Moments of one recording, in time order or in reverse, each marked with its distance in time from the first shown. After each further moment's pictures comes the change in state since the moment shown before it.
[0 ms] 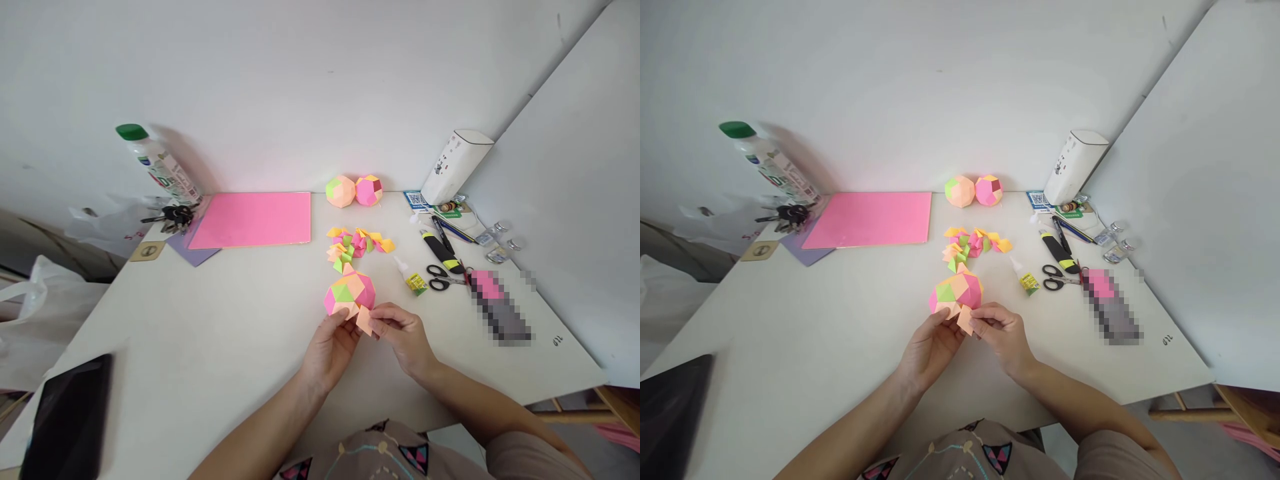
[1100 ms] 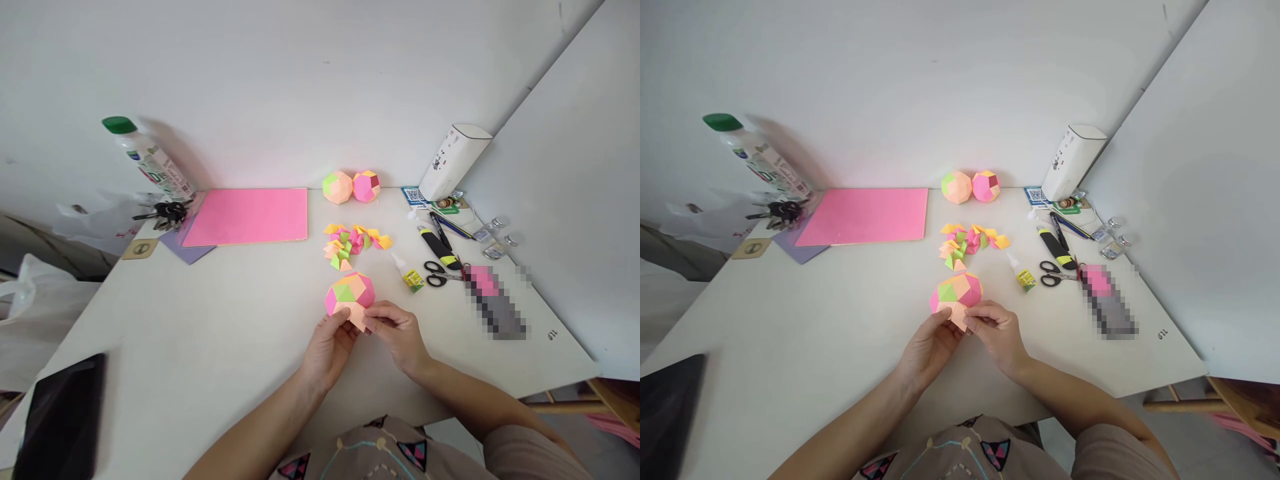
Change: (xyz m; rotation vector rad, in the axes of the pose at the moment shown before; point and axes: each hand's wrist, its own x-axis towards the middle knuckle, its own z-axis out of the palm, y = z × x) left_hand -0.001 -0.005 0.002 0.070 -0.014 0.016; right_hand -0.001 0.003 0.004 -0.006 0.005 -0.044
